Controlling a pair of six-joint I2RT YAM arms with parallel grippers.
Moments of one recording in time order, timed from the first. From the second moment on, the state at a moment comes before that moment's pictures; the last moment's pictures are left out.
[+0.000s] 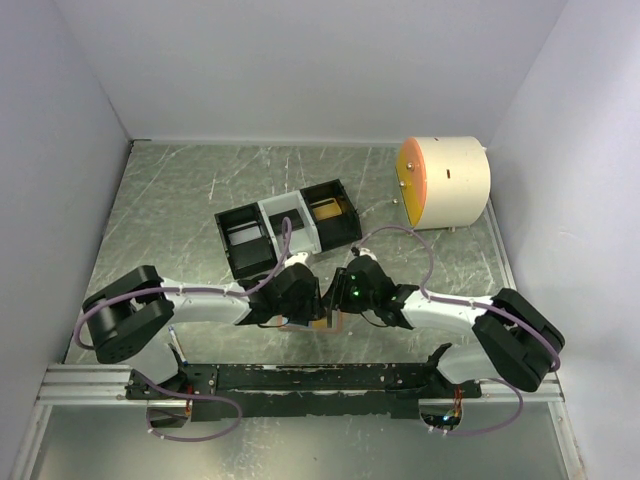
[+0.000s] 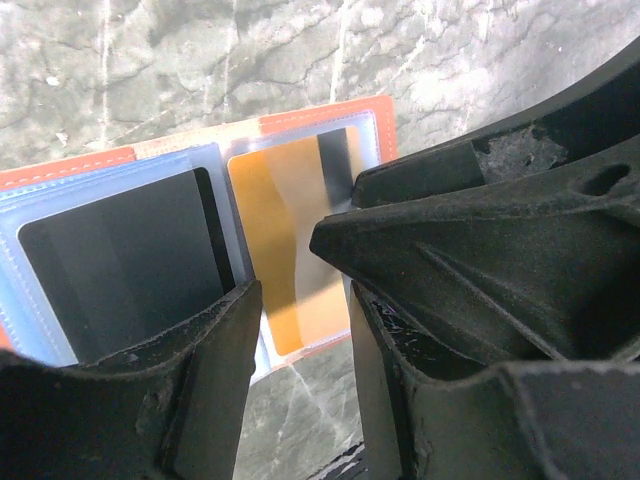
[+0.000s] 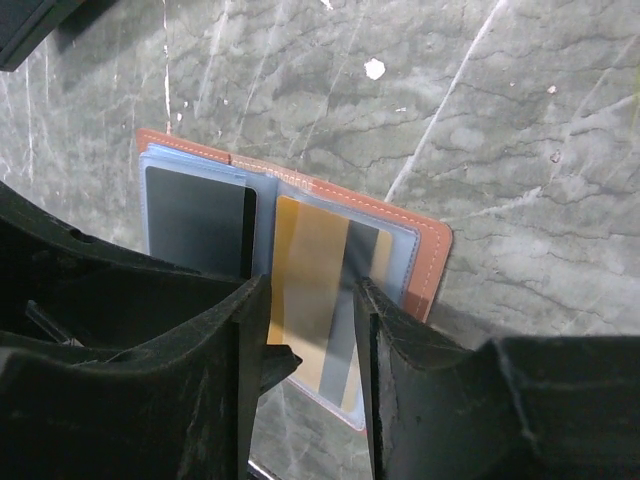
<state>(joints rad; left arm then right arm) -1.07 1.56 0.69 0.04 -0.11 -0.93 0.81 1.33 0.44 0.13 -0.03 0.87</state>
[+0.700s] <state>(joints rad) -1.07 1.56 0.70 0.02 -0.11 -0.99 0.79 1.33 0.46 0.07 -0.03 0.83</state>
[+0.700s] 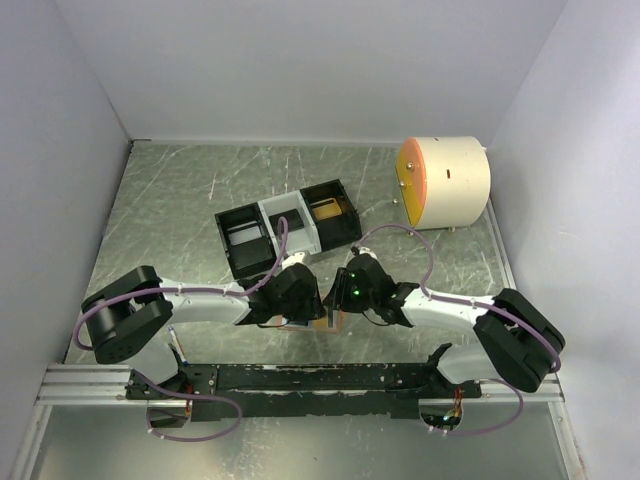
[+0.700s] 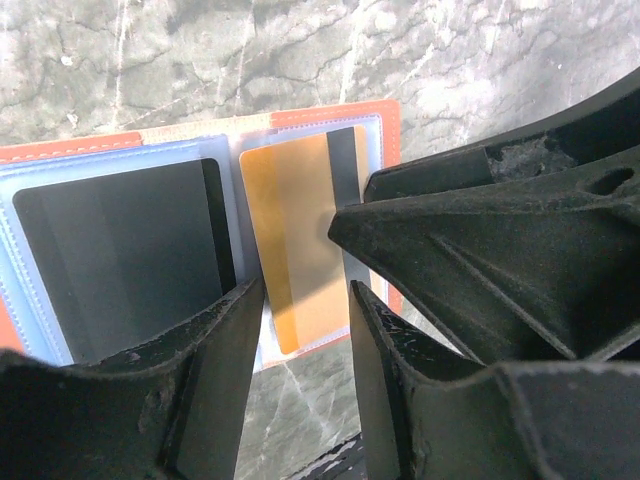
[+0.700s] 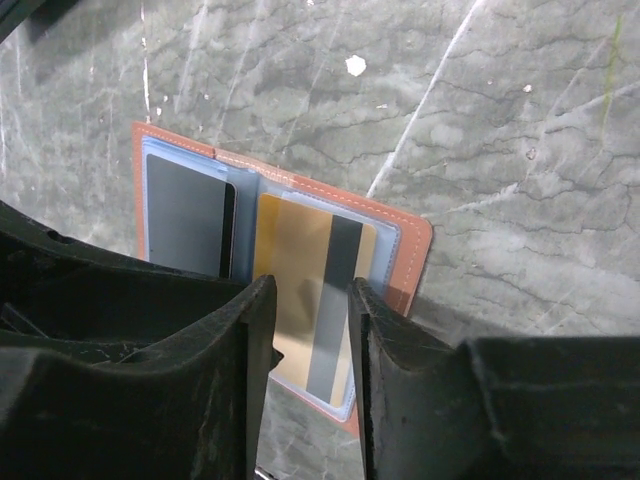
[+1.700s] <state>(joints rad) -1.07 1.55 0.63 0.07 -0.16 -1.16 0.79 1.33 0.38 0.20 -0.03 0.89</state>
